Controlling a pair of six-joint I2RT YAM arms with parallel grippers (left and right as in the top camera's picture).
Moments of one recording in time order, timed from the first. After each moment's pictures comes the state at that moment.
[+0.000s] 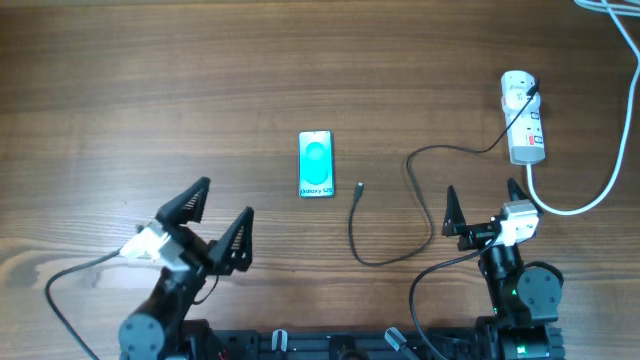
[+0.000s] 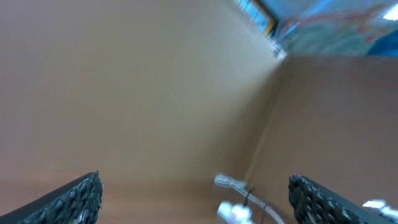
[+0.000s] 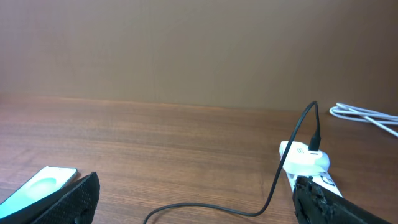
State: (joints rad) left arm 0.01 0.01 0.02 0.45 0.51 -0.63; right arm 0.05 0.02 0.01 0.00 -0.08 -0.01
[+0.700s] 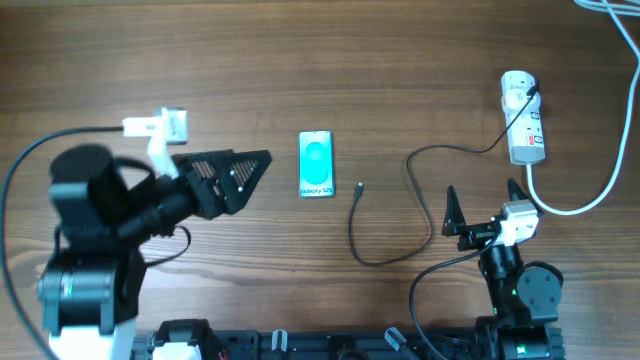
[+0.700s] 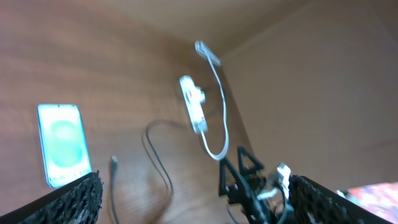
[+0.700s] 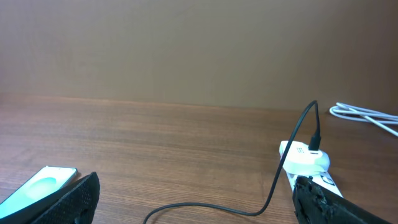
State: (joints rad) left arm 0.01 0.87 1.07 -0.72 0.84 -0.52; right arm 0.05 0.02 0.01 0.00 -0.08 -0.01
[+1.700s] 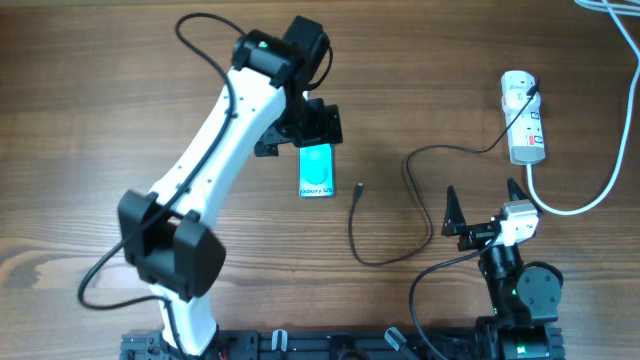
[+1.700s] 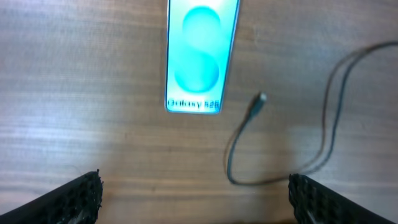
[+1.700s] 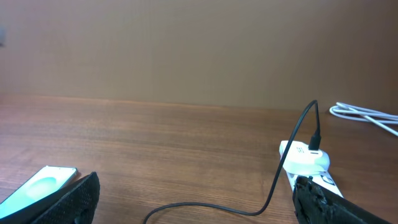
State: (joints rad) left arm -0.48 1.98 1.91 -1.45 0.11 -0.58; right arm 0.05 0.02 0.01 0.00 -0.08 -0.01
